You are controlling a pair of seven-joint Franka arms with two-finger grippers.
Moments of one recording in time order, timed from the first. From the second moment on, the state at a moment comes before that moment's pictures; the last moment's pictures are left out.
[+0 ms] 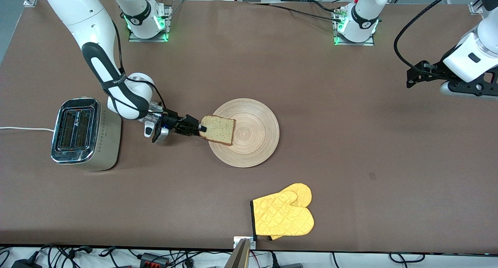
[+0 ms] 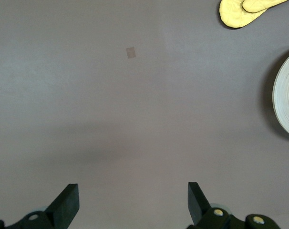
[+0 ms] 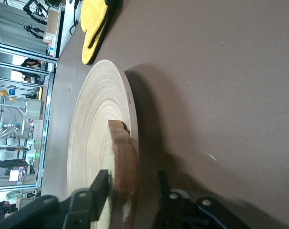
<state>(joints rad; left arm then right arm) -0.01 -0.02 -0.05 -1.67 0.01 1.60 0.03 0.05 0.59 0.28 -2.07 1.64 2.41 -1.22</state>
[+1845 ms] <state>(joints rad) -0.02 -0.01 -0.05 -1.67 0.01 1.60 0.03 0.04 0.38 0.16 -1.81 0.70 2.10 -0.20</state>
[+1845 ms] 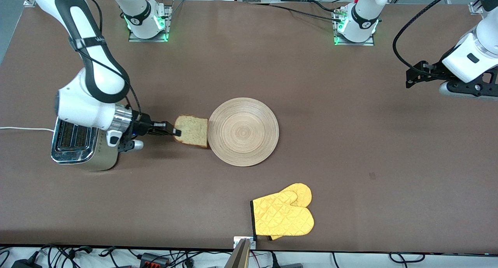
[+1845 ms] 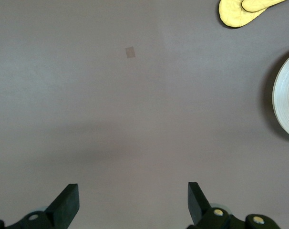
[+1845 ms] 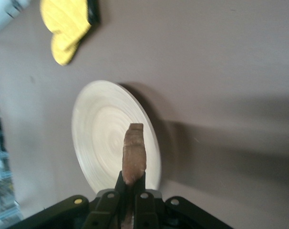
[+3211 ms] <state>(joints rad) -0.02 -0.01 -0.05 -1.67 0.01 1.60 0.03 0.01 0.54 0.05 -1.04 -0.24 1.27 -0.12</state>
